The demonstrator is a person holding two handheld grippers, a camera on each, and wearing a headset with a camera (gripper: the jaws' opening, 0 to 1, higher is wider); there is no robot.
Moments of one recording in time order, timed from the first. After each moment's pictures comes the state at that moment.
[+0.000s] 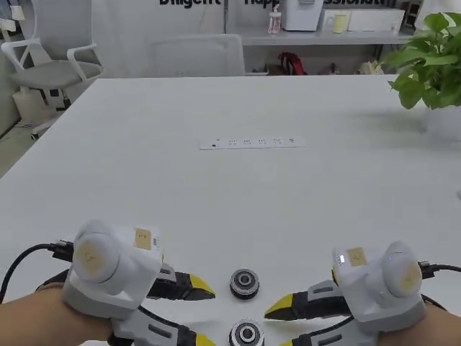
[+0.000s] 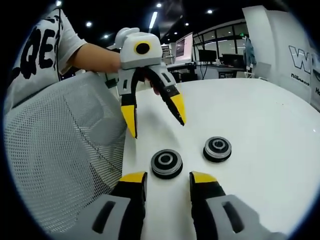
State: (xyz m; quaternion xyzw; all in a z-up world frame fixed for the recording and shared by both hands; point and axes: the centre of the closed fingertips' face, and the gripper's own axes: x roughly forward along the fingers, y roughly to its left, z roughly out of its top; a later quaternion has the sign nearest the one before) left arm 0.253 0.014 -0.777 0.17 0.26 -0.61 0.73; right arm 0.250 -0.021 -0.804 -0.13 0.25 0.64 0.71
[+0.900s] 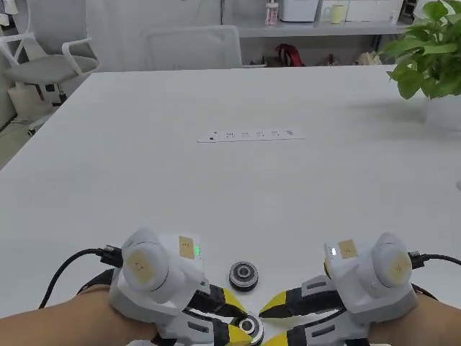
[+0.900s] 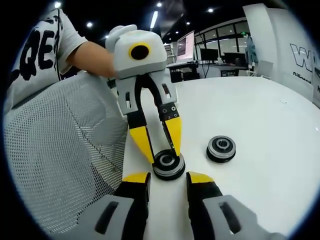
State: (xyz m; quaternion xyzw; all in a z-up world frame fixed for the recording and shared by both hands) left arm 0.249 -0.021 -0.795 0.20 0.26 -0.62 0.71; right arm 0.248 -0.018 -0.808 -0.12 0.26 0.65 0.71
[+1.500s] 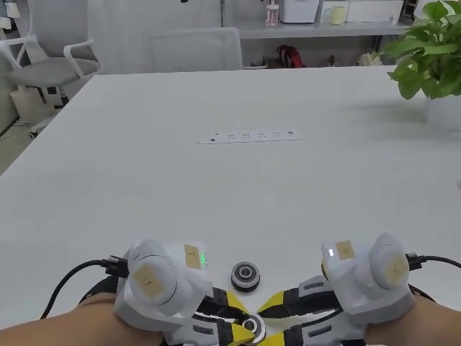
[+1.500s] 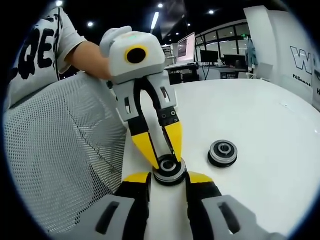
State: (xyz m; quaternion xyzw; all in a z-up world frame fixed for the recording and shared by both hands) left arm 0.251 -0.020 -0.797 0.22 0.25 -0.60 0.73; right arm 0.249 -0.010 -0.807 -0.13 0.25 0.65 0.71
